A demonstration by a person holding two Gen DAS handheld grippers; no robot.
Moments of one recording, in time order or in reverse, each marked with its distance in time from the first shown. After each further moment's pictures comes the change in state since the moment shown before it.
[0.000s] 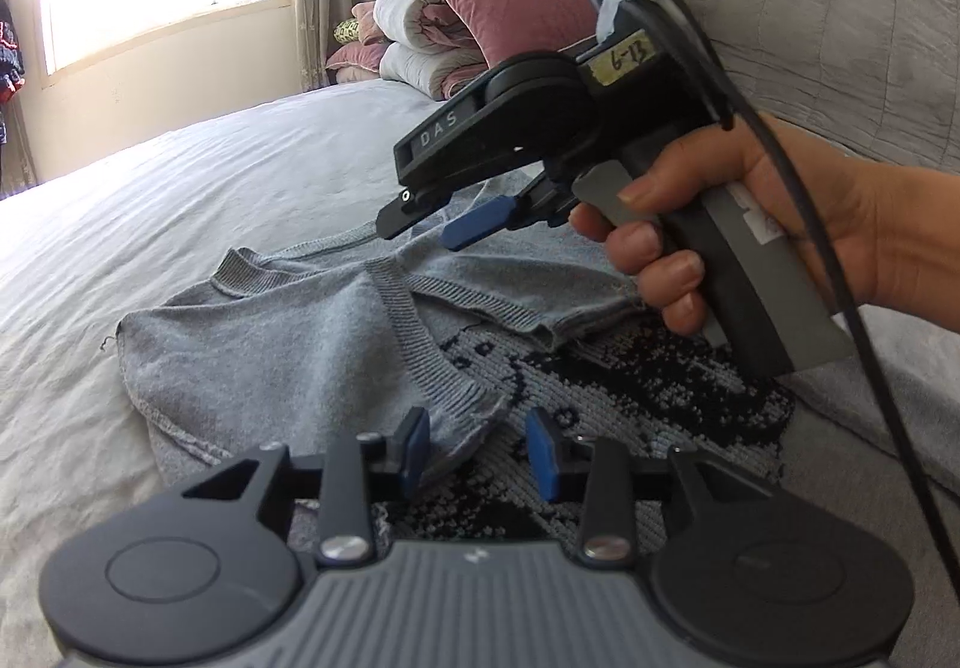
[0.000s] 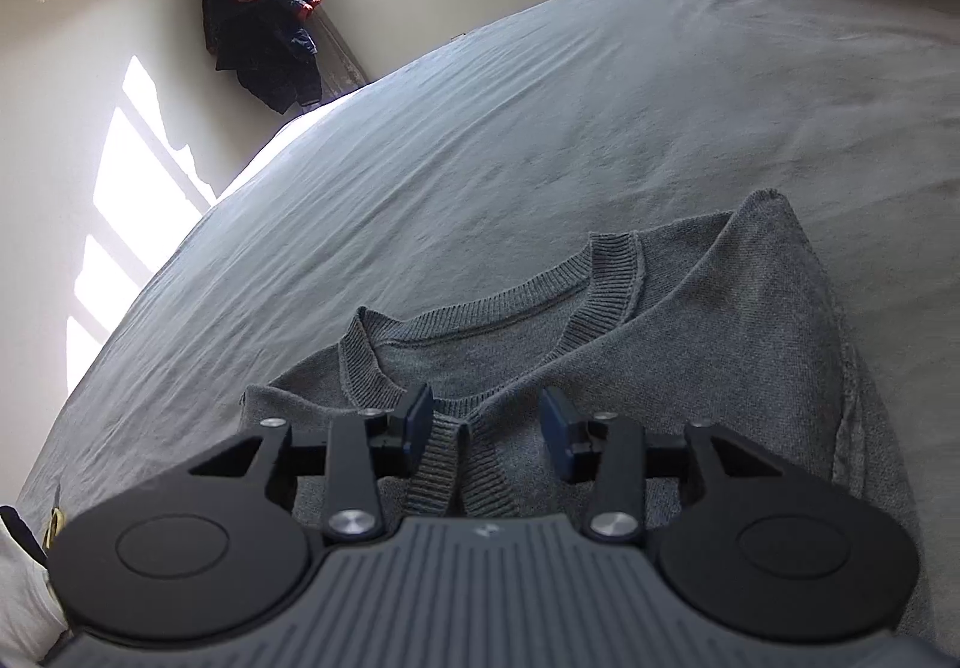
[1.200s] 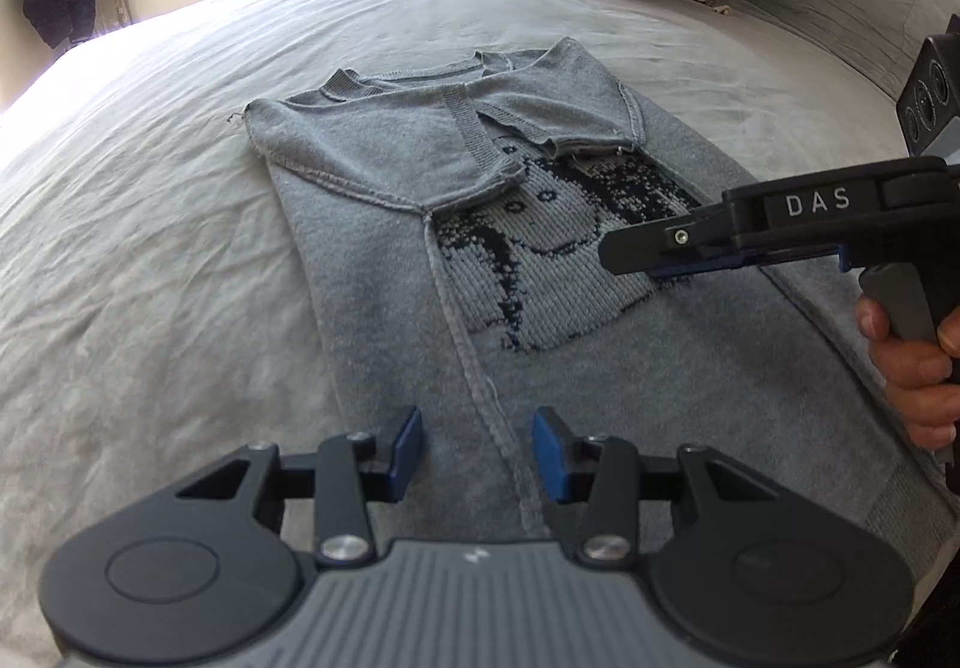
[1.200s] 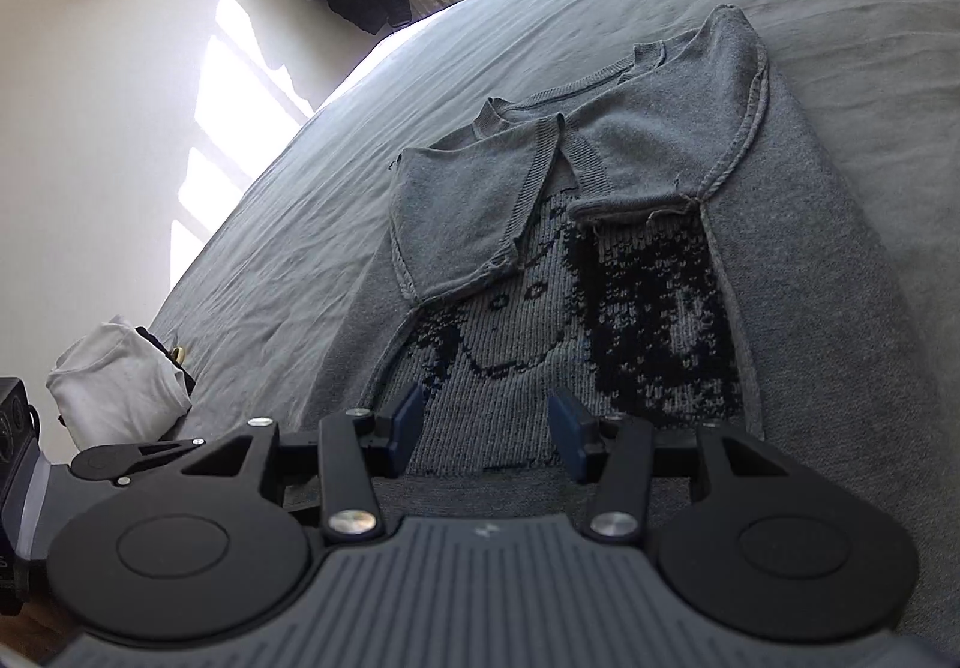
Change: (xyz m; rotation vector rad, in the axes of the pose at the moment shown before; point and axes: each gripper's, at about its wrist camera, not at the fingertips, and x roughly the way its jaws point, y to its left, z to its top) left arm -0.106 -0.040 -0.045 -0.213 0.294 0.136; right arm -0.127 0.009 -0.120 -0.010 0.174 0.193
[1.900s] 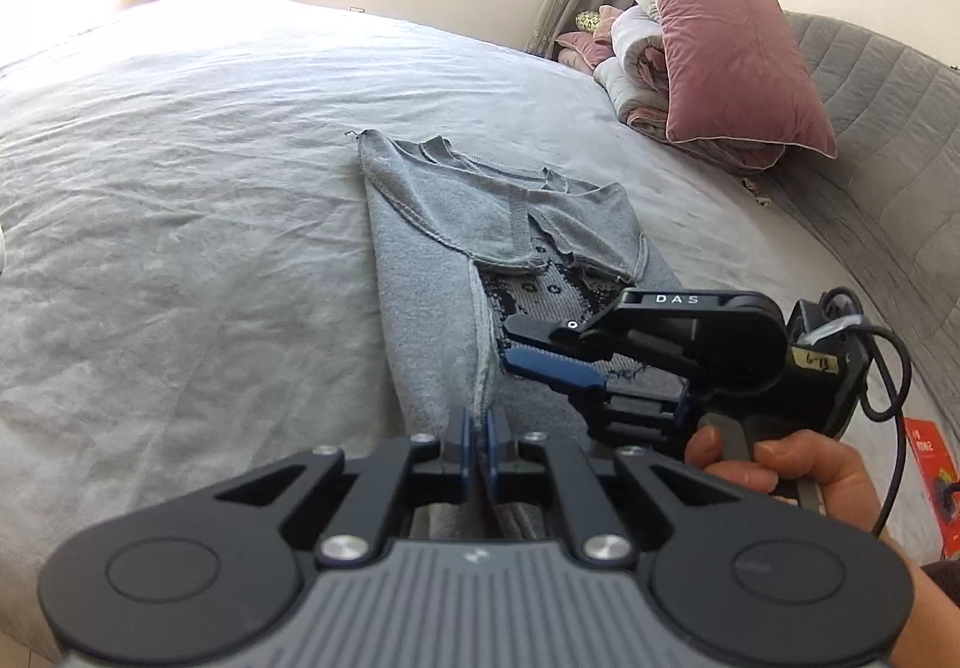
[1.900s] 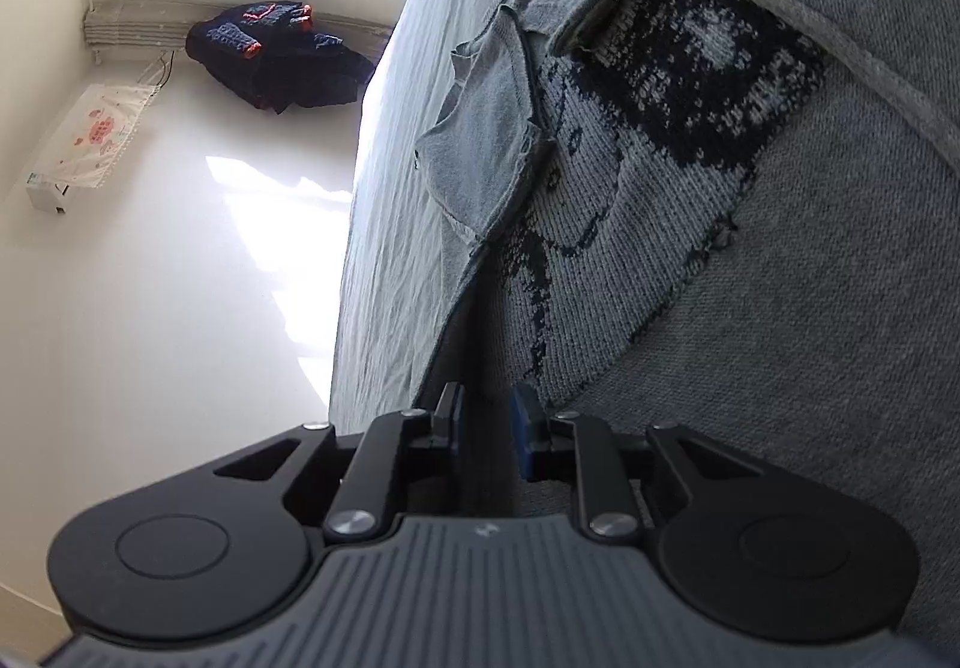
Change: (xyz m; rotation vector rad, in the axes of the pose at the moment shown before) left arm -0.078 0.016 -0.040 -0.409 -0.225 -0.063; right arm 0.034 -0.016 -0.045 0.710 0.011 0.328
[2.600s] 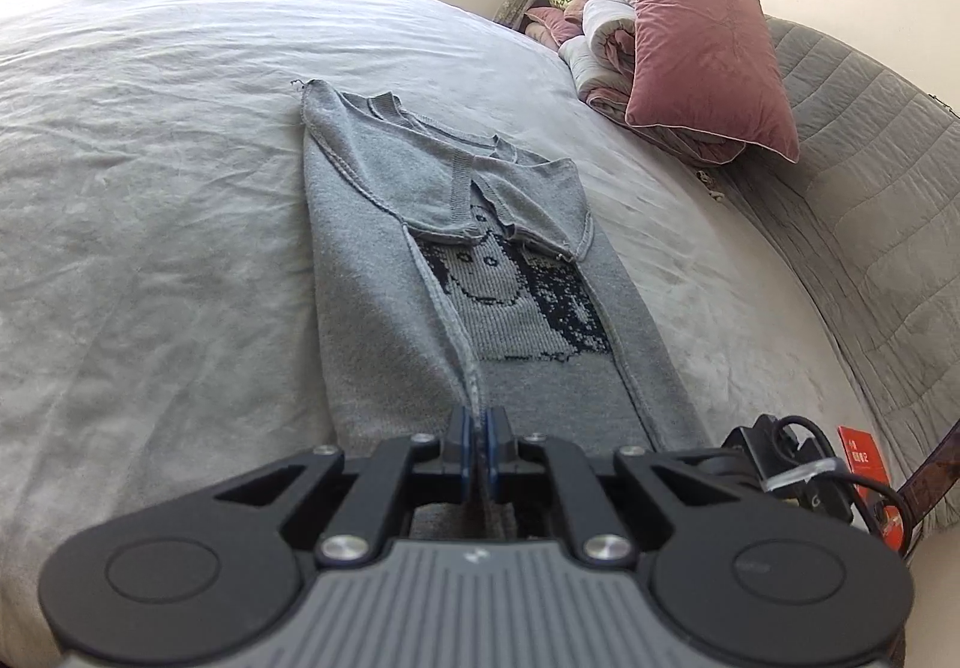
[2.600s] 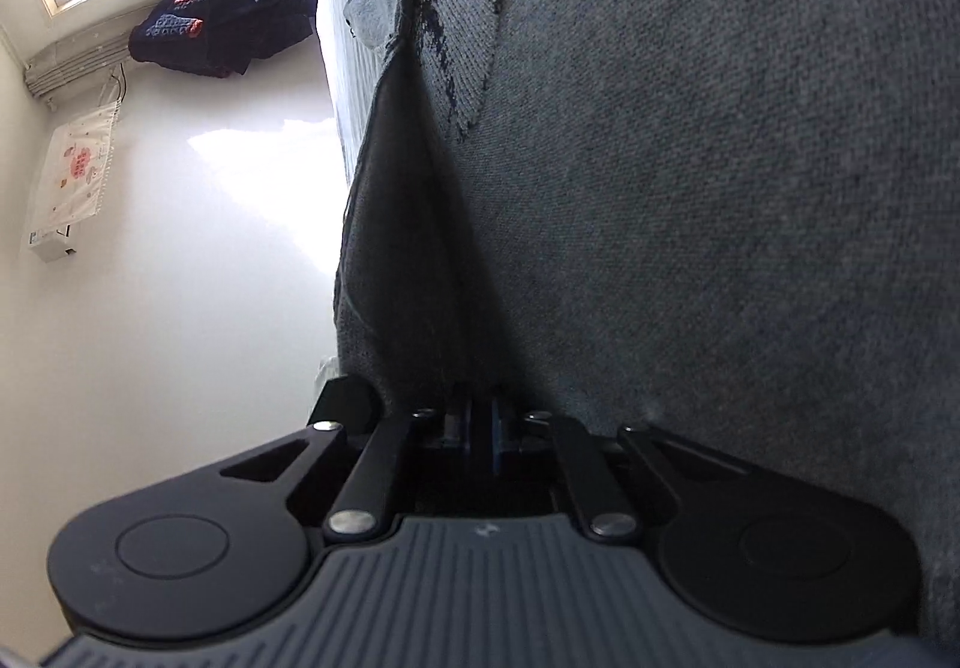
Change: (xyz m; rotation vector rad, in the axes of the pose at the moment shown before) left arm 0.023 -0.011 -0.002 -0.068 0.077 -0.136; right arm -0.040 -0.034 -0.053 0.180 0.247 0.016
